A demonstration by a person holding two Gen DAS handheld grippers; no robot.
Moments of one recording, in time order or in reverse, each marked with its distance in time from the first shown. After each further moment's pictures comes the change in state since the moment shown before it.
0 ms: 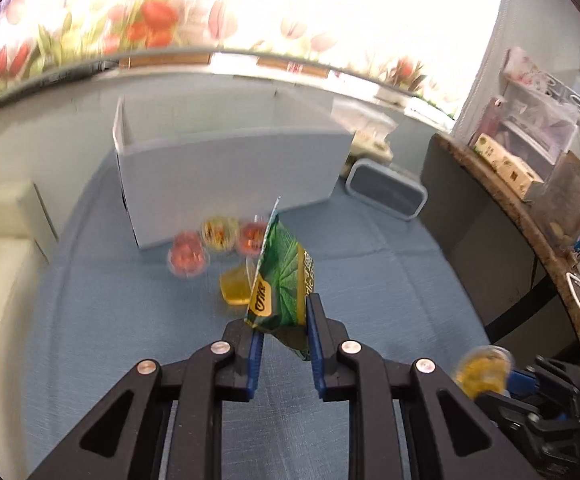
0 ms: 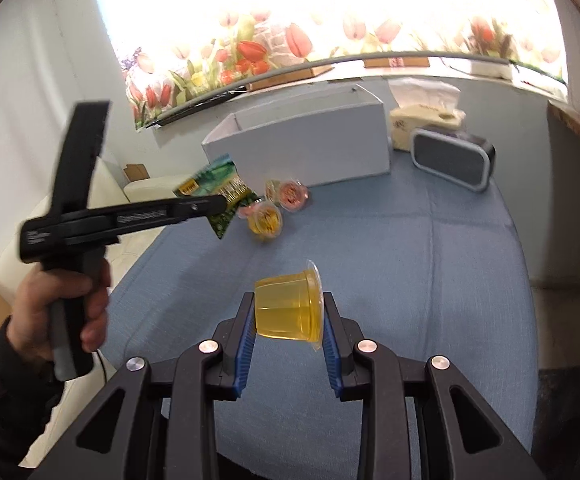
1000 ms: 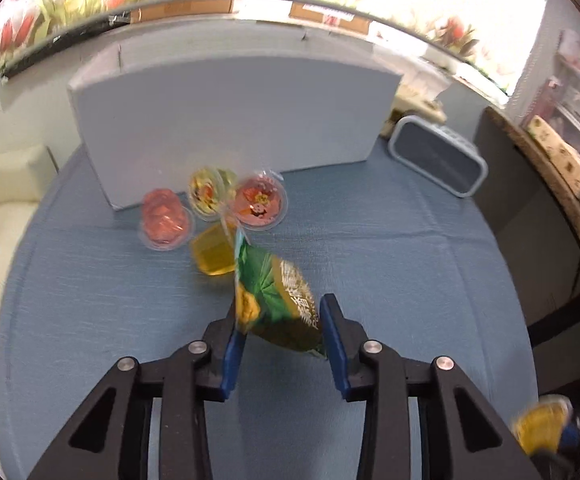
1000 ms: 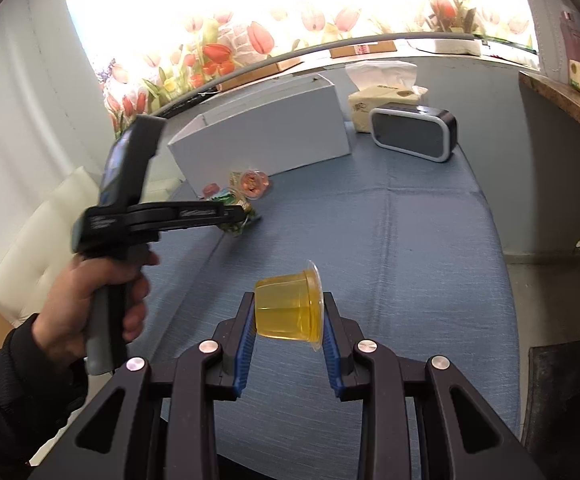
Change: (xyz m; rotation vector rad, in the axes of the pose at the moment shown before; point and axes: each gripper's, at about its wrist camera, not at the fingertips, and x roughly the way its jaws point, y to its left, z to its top) left arm 0.086 -0.016 -0.009 -0.064 0.133 0.142; right arm -0.007 -0.041 -0.027 0.083 0.010 -0.027
